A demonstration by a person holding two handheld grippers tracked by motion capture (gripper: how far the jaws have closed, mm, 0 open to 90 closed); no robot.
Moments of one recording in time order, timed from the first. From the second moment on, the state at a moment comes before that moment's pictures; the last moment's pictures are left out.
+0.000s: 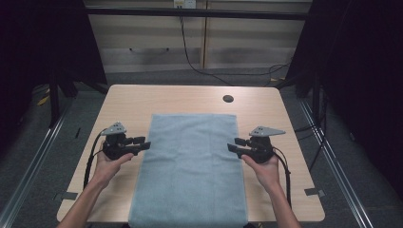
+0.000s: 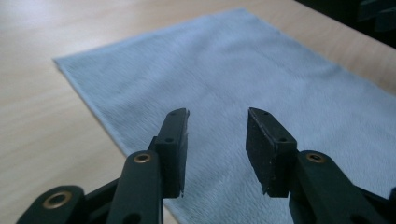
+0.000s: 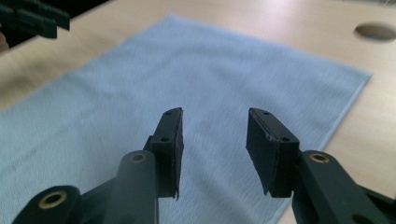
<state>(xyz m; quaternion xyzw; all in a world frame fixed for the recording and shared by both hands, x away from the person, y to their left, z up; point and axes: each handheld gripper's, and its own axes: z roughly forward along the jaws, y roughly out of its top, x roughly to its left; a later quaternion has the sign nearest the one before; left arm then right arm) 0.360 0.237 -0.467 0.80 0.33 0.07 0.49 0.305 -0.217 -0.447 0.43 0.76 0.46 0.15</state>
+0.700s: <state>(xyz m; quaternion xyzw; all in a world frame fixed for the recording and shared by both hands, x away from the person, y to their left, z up) 0.365 0.213 -0.509 0.84 0.34 0.08 0.42 0.326 -0.180 -0.508 0.43 0.80 0.40 0.11</state>
